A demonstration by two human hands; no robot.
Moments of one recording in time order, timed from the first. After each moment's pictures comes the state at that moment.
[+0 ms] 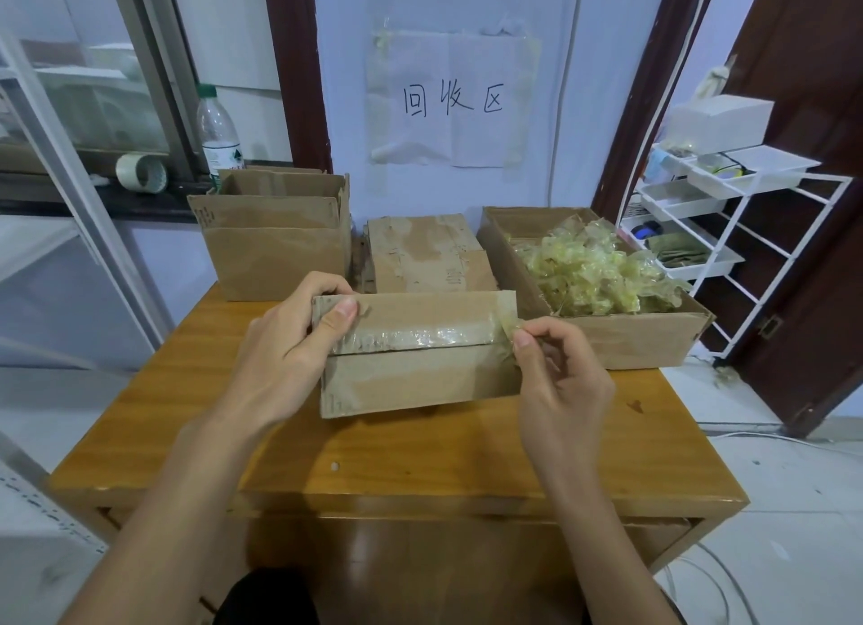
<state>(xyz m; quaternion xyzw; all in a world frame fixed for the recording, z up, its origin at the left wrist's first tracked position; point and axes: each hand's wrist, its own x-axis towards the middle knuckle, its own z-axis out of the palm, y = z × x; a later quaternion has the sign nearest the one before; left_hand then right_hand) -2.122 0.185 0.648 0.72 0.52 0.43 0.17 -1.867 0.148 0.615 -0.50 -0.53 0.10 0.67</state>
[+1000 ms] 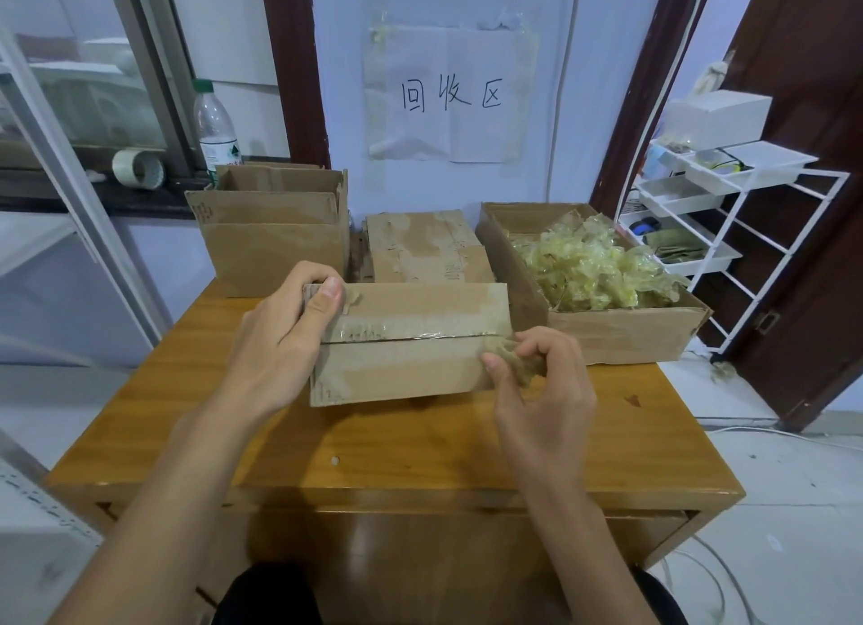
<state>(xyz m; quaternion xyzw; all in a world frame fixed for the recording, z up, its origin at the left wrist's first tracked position) -2.123 0.188 0.650 0.69 0.54 0.45 0.18 -1.872 0.145 0.597 -0.52 -0.60 -0.04 0.61</state>
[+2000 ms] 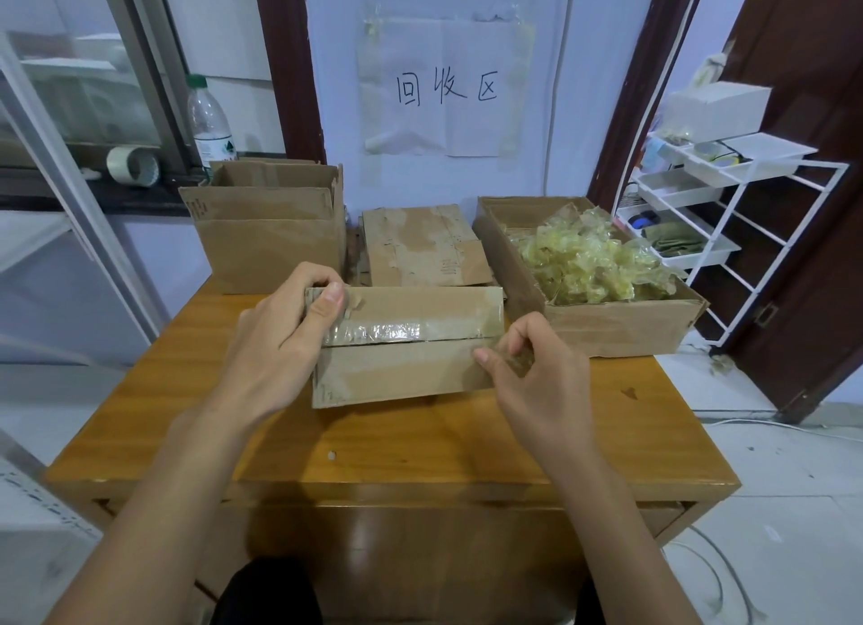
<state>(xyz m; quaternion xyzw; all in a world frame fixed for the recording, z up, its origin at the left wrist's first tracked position) -2.124 0.190 0.642 0.71 0.54 0.42 0.14 -1.856 0.148 0.616 -0.58 -0.63 0.12 0.50</state>
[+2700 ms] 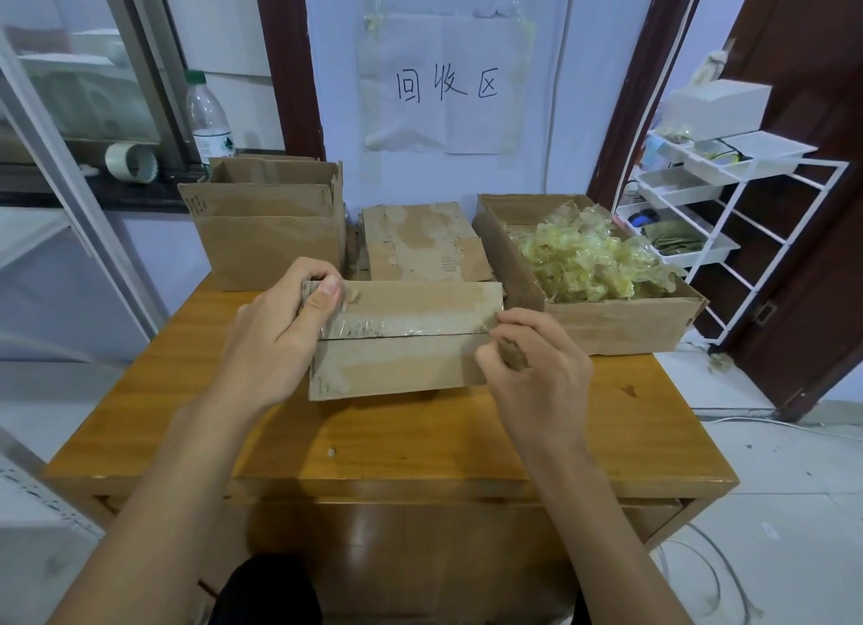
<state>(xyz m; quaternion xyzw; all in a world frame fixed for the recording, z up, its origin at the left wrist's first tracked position) -2.124 0.190 0.644 0.71 0.54 0.43 0.14 -1.864 0.158 0.606 -0.54 -0.63 -0.11 0.55</state>
